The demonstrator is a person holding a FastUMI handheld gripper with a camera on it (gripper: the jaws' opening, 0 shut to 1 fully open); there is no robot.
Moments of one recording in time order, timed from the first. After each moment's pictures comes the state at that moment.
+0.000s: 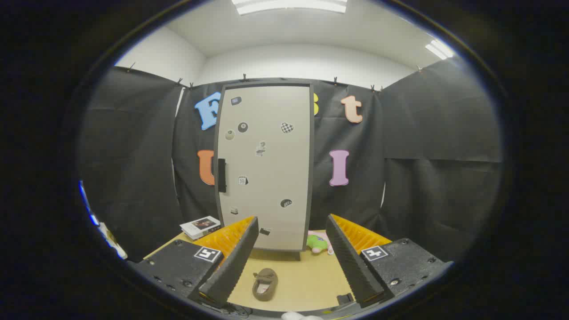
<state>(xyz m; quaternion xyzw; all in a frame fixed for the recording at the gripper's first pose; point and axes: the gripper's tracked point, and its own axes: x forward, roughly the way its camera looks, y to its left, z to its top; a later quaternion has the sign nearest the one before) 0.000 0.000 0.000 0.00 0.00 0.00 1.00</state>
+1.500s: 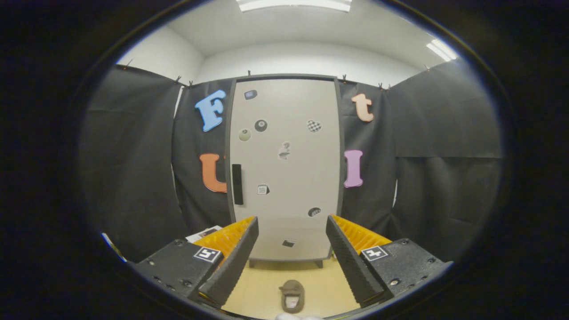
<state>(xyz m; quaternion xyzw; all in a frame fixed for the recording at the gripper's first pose) 0.110 0.128 0.017 0.02 0.00 0.01 1.00</state>
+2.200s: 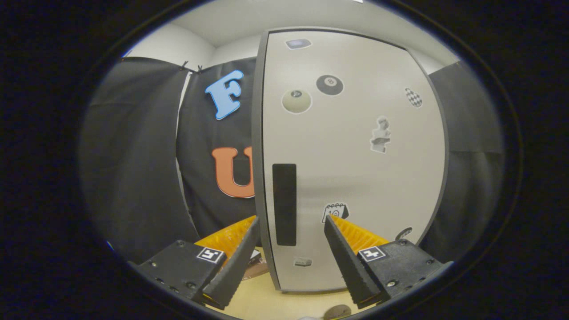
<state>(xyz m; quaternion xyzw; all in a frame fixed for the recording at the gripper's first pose) 0.338 0.253 0.014 0.02 0.02 0.06 1.00</state>
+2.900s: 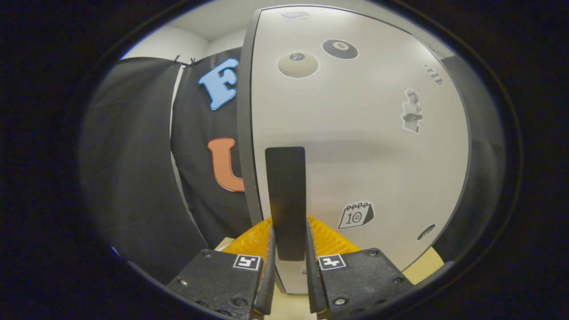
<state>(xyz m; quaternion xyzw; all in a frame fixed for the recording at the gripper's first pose) 0.370 0.260 0.002 0.04 0.06 0.08 0.99</state>
